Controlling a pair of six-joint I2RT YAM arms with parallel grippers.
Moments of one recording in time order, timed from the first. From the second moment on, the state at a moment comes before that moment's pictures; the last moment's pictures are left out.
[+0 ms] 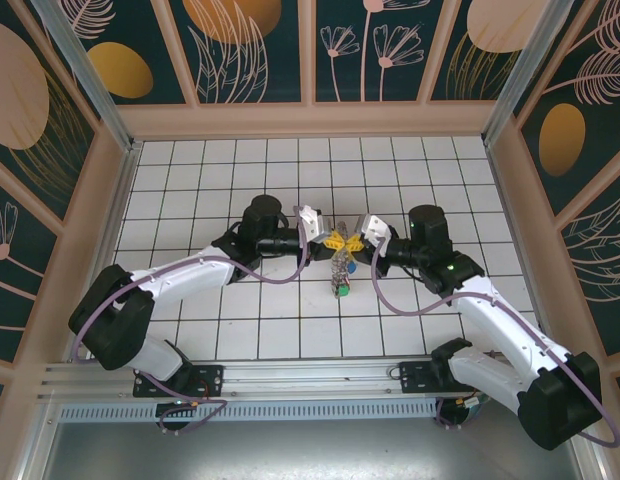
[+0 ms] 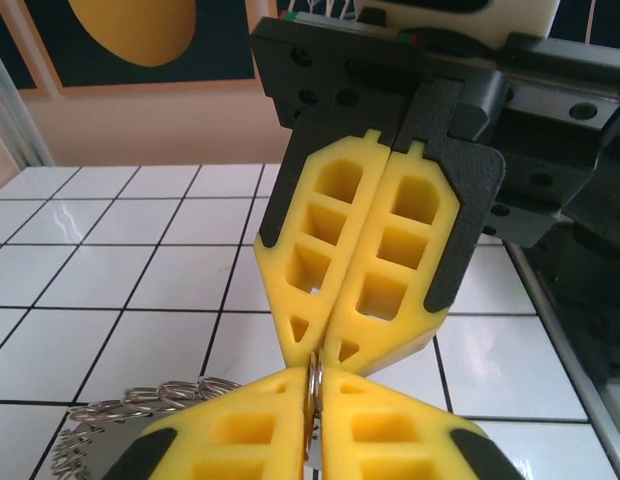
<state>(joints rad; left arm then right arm) -0.74 1.51 0.89 0.30 0.74 0.26 0.47 0.98 0.68 -0.21 -0.65 -0.48</state>
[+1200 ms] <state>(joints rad) -0.74 1.49 0.96 0.09 0.72 0.40 0.47 0.98 0.70 -0.25 -0.62 -0.50</state>
